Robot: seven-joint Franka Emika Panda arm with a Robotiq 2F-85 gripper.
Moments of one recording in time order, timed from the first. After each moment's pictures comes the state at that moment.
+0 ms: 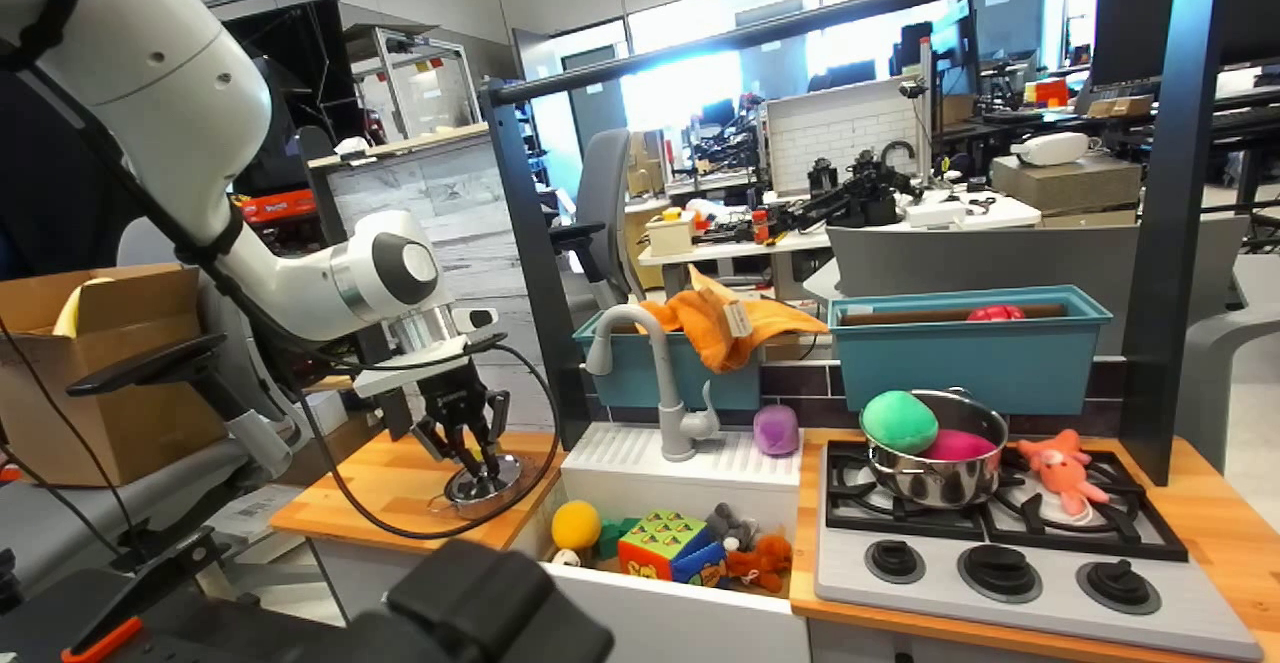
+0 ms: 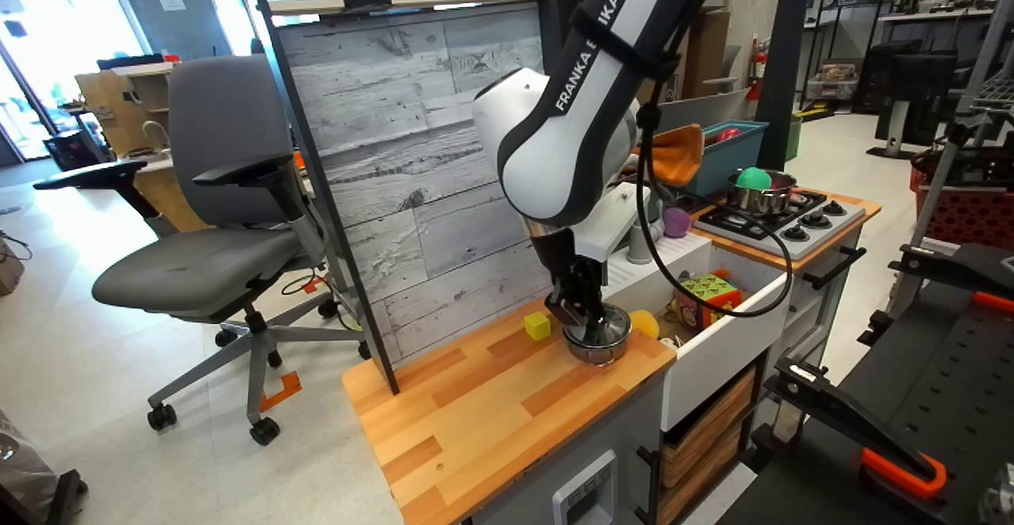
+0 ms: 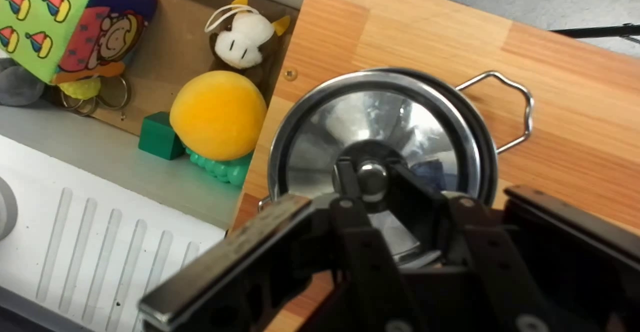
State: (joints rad) arm 0.25 1.07 -0.04 -1.48 -0.26 2.34 0.05
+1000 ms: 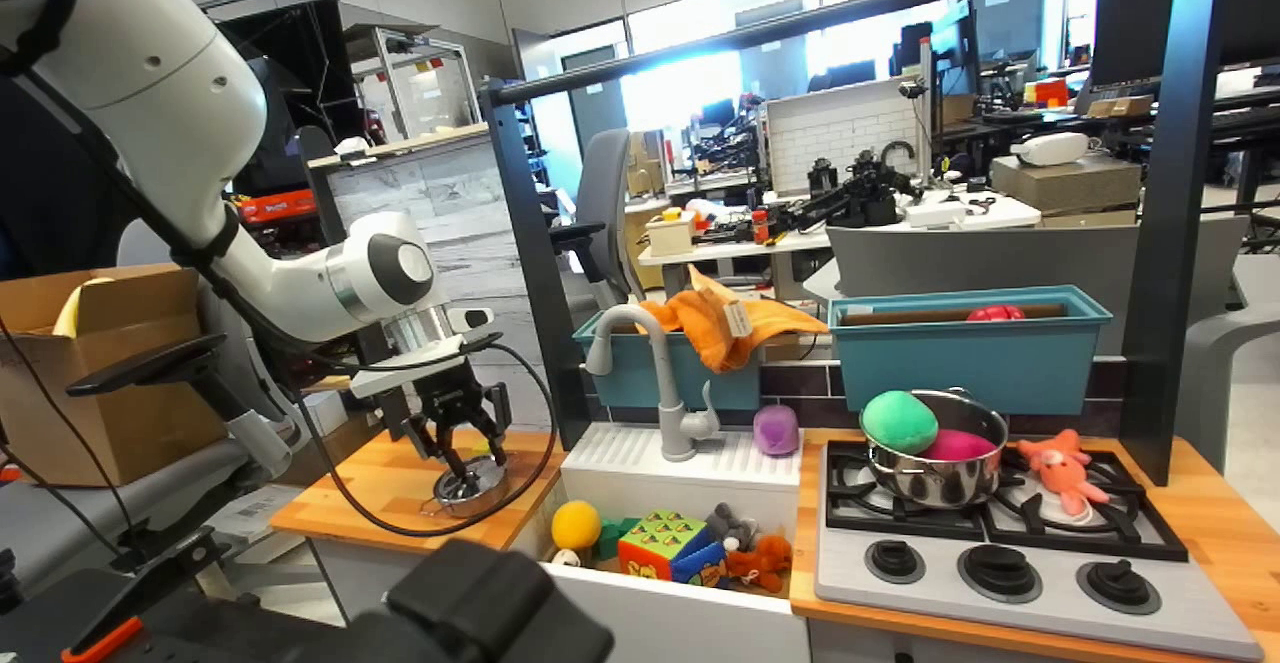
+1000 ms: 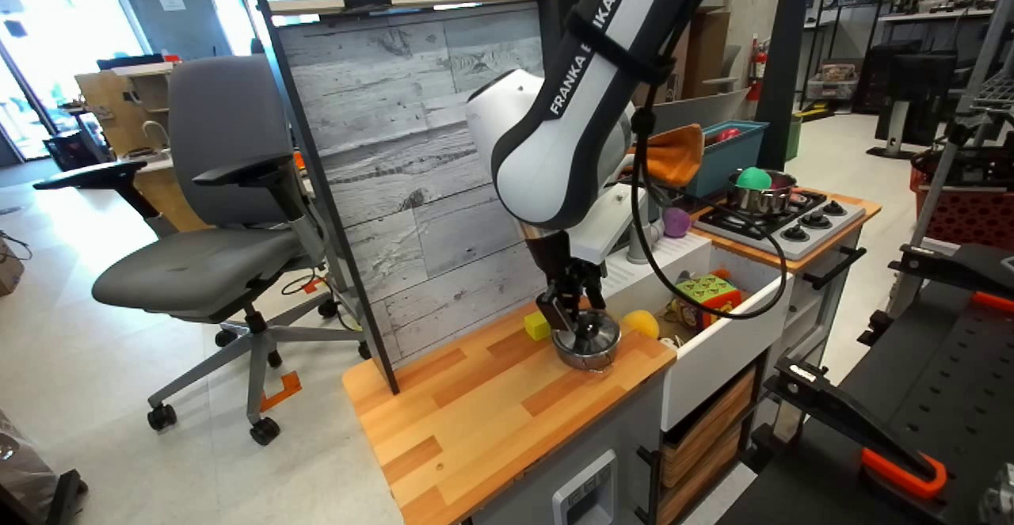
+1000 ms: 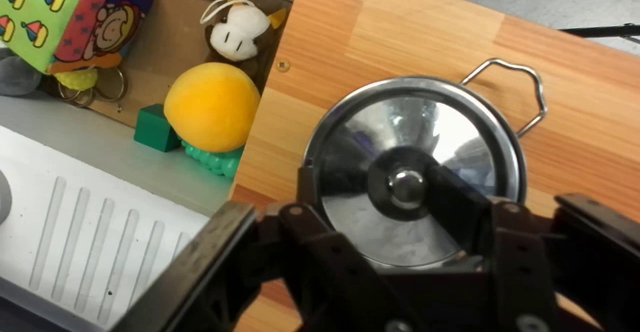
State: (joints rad) arm 0.26 1.07 -0.04 -1.46 -0.27 2.33 0.05
